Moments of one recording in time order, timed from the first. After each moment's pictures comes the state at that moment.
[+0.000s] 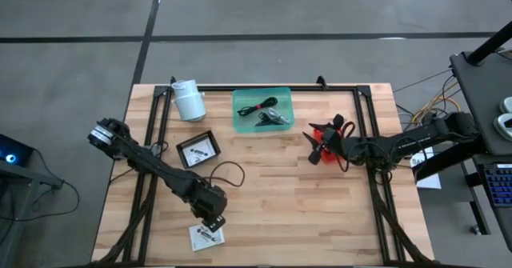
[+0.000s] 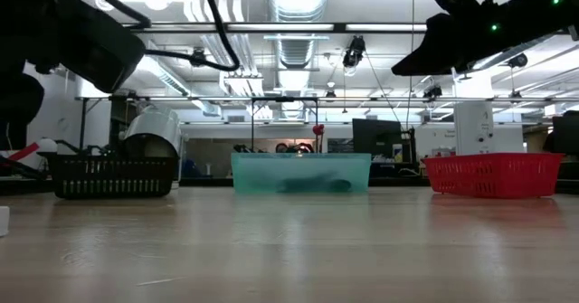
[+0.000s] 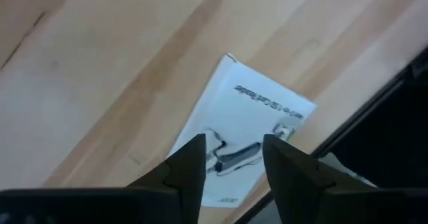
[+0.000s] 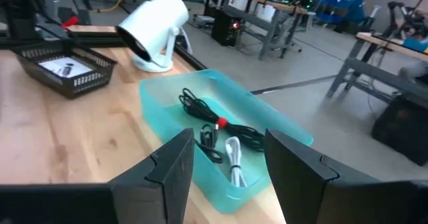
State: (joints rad) left arm -0.52 1.58 0.95 -0.53 0.31 -1.37; right arm 0.16 0.98 0.35 0.35 0.80 0.03
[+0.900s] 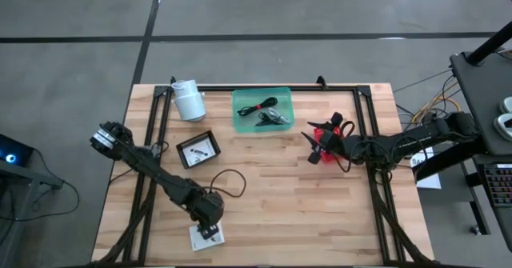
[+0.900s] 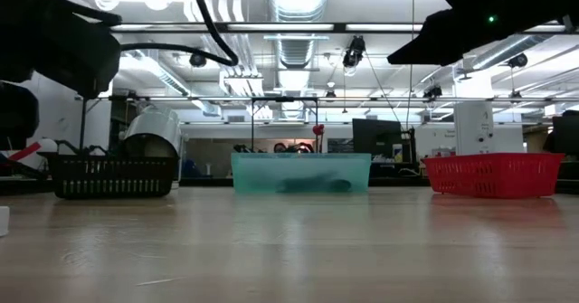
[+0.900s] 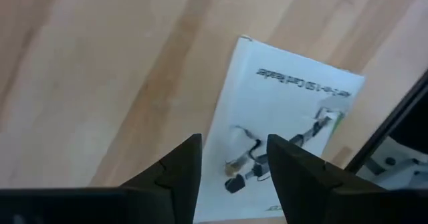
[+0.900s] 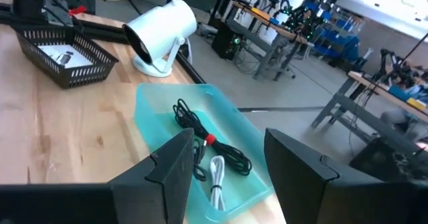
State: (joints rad) left arm -0.59 1.62 0.94 -0.54 0.23 -1.20; right arm 0.16 0.98 0.39 0.36 0.78 -0.21
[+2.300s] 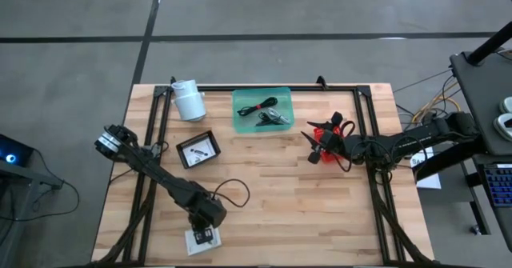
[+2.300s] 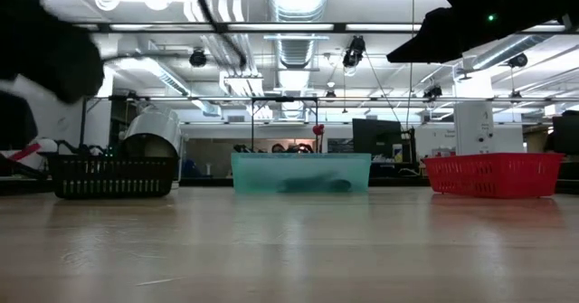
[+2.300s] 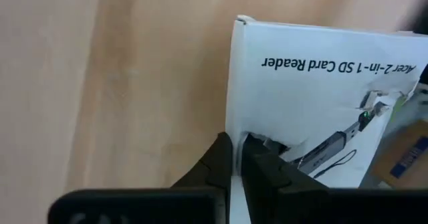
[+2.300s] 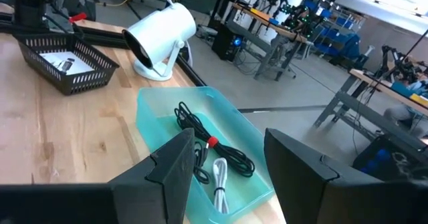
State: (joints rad) left arm -0.58 1.67 0.97 -0.58 0.40 -1.02; right arm 0.16 0.98 0.39 0.37 0.78 -0.18
